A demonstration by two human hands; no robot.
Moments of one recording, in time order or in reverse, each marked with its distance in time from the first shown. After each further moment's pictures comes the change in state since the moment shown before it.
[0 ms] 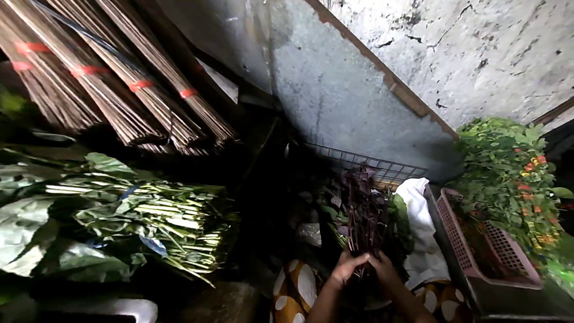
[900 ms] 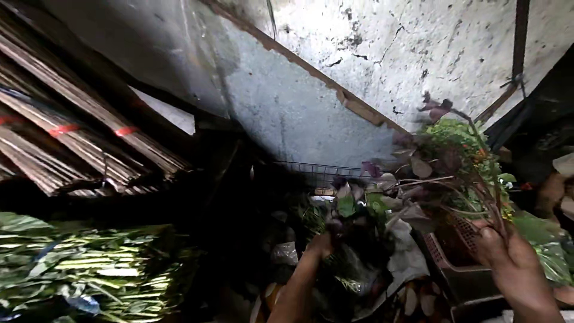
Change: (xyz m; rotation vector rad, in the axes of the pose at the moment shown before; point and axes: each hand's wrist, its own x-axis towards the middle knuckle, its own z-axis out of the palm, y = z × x) left_hand 0.065 0.098 -0.001 1.443 -0.093 -0.208; right_hand -0.141 -0.155 -0.195 -0.307 0.603 -0.583
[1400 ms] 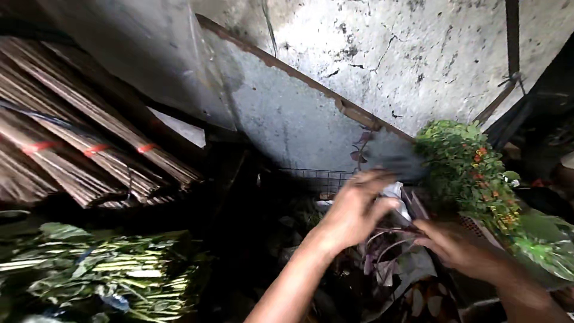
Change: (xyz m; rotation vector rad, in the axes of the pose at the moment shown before) left_hand -0.183 0.134 -0.134 -0.155 0.686 1.106; right_hand 0.032 -0.043 0.033 -0.434 -0.641 -0.661
